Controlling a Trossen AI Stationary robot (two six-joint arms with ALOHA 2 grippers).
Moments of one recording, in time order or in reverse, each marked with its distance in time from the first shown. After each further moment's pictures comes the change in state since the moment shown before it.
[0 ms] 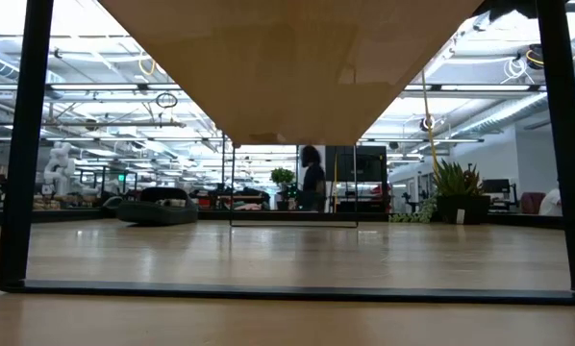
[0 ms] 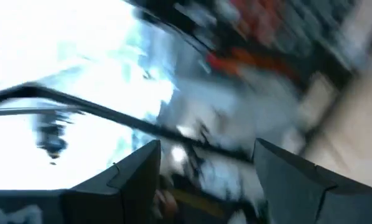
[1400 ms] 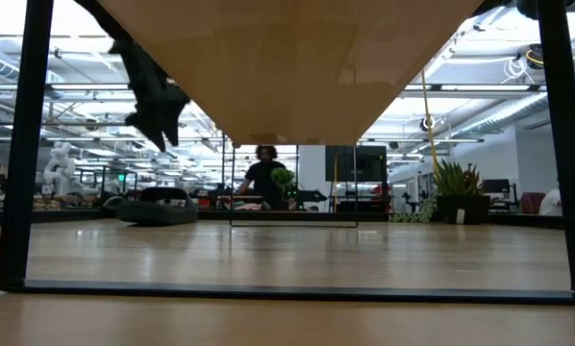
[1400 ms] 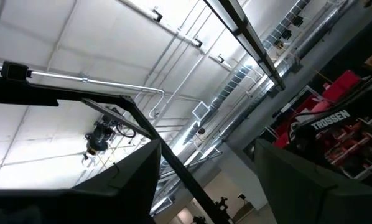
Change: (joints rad) left arm 0.713 0.082 -0.700 0.650 0.808 0.385; right arm -0.112 -0.047 0.000 0.346 -0.001 -0.241
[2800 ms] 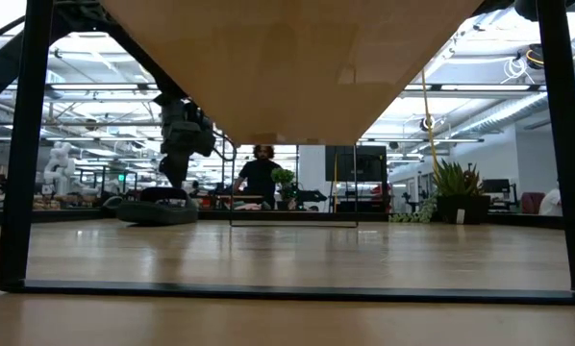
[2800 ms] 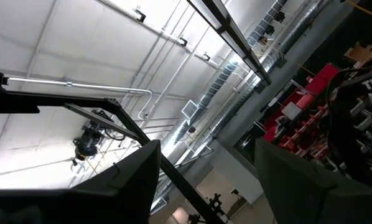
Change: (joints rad) left arm 0.069 0.579 0.439 -0.398 0.228 0.467; right arm -0.025 0.004 0.000 -0.053 0.002 0.037
